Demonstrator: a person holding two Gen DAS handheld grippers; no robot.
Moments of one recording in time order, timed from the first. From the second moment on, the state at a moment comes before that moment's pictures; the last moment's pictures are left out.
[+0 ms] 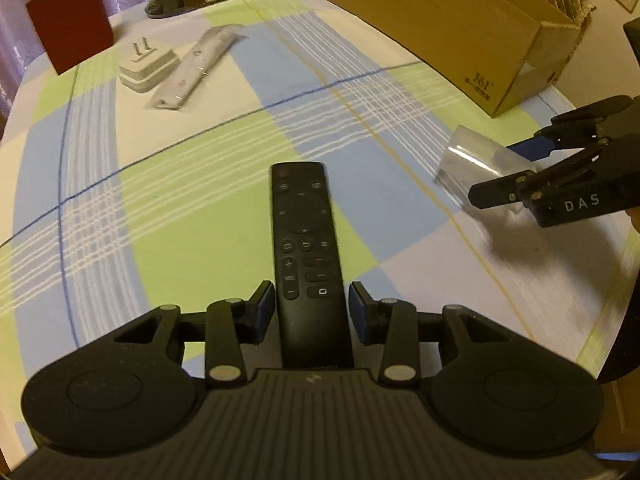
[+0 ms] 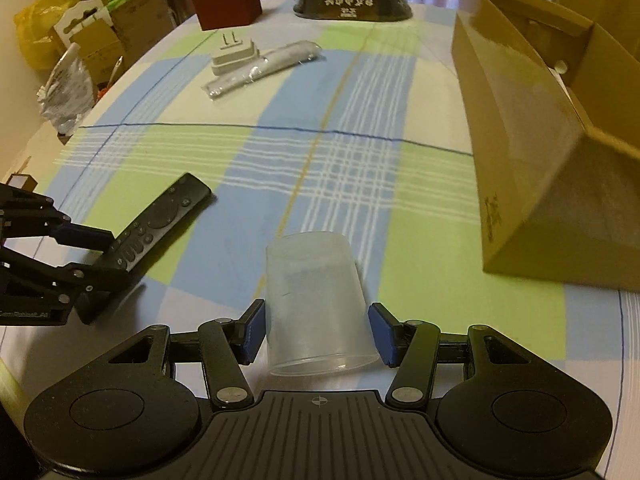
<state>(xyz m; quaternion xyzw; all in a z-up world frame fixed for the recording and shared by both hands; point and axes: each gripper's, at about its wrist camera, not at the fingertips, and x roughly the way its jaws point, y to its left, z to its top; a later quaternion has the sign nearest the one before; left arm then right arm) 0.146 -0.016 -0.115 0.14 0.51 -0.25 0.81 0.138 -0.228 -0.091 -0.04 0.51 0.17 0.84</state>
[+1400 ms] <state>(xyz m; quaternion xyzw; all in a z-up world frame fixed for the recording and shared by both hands) 0.122 -0.082 -0.028 0.15 0.45 -0.27 0.84 0.099 -0.282 0.003 0.02 0.45 0.15 0.88</state>
